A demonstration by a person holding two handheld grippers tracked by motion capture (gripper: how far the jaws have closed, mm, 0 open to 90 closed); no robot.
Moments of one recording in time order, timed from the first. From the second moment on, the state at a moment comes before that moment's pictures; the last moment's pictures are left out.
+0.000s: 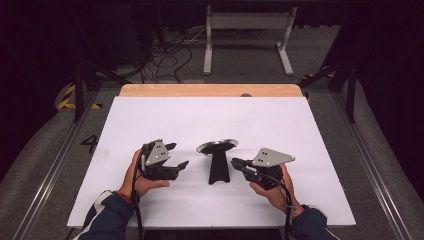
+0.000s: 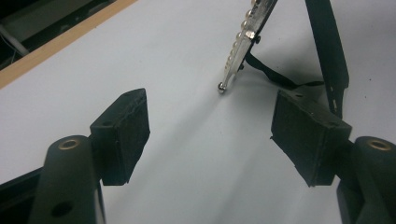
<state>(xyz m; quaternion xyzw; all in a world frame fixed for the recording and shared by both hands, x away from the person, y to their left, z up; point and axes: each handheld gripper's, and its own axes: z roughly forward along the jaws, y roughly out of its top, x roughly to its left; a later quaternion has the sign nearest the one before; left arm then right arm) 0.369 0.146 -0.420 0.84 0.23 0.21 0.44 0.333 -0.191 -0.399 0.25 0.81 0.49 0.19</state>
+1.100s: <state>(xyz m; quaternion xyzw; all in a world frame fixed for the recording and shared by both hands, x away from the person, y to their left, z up) 0.405 0.102 -0.445 0.84 0.24 0.18 0.45 0.319 -0.136 -0.422 0.24 0.83 0.47 0.20</state>
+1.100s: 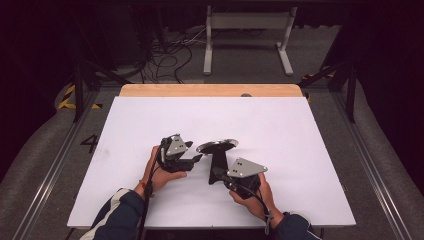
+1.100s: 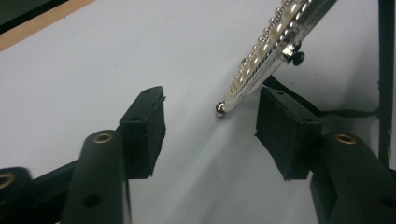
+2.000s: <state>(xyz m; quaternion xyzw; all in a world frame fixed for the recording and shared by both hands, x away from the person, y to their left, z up) 0.391 0.101 -0.431 0.84 0.19 0.19 0.47 0.321 -0.113 -0.448 0.28 0.84 0.43 0.21</state>
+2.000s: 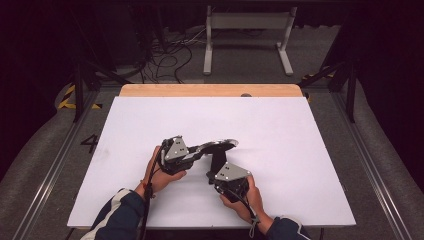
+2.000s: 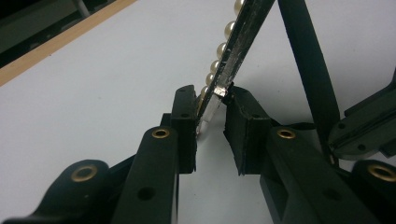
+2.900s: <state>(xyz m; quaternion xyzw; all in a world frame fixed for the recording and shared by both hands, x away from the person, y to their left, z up) 0.382 0.098 -0.428 0.85 0.18 0.20 0.45 0.319 -0.099 -0.458 0.27 0.84 0.41 0.22</state>
